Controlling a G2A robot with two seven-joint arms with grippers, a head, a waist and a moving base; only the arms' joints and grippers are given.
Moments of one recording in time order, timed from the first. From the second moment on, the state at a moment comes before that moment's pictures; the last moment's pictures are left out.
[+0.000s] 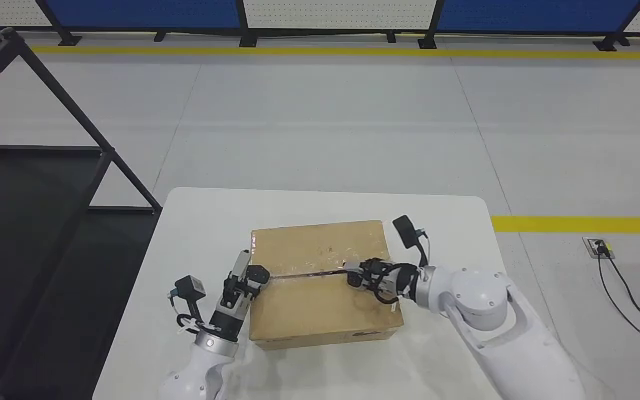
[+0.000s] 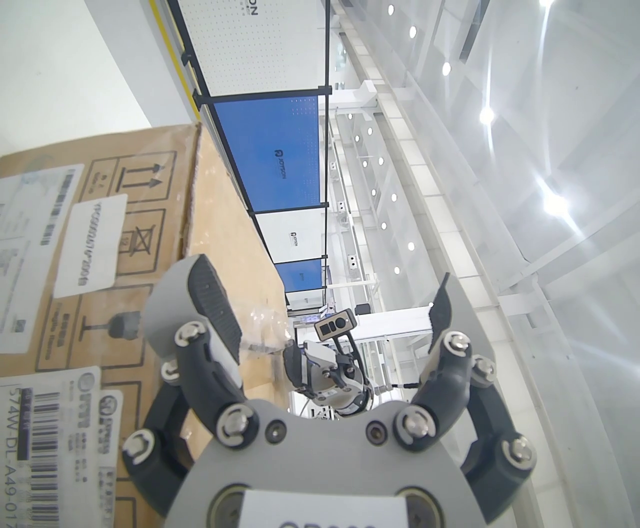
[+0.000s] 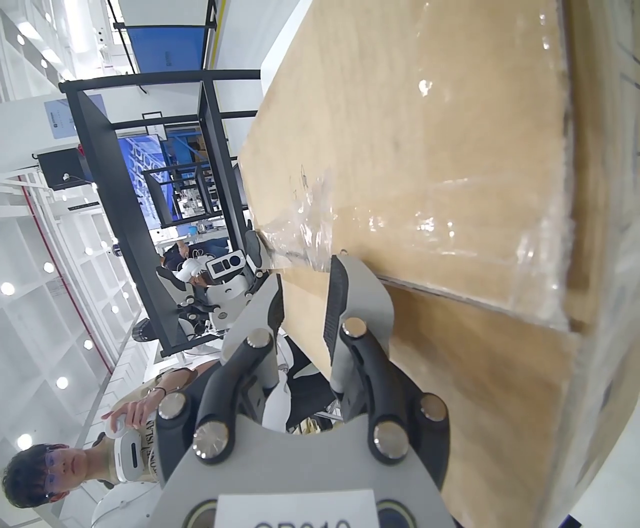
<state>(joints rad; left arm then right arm) 1.39 -1.34 -1.40 -1.74 -0.15 -0.26 -0.12 -0.84 -1.15 1.11 -1.62 0.15 0.44 0.78</state>
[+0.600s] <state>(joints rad) 1.38 -1.34 -1.40 -1.74 -0.15 -0.25 -0.13 -0.86 -1.15 1.15 -1.67 0.18 0.34 0.75</state>
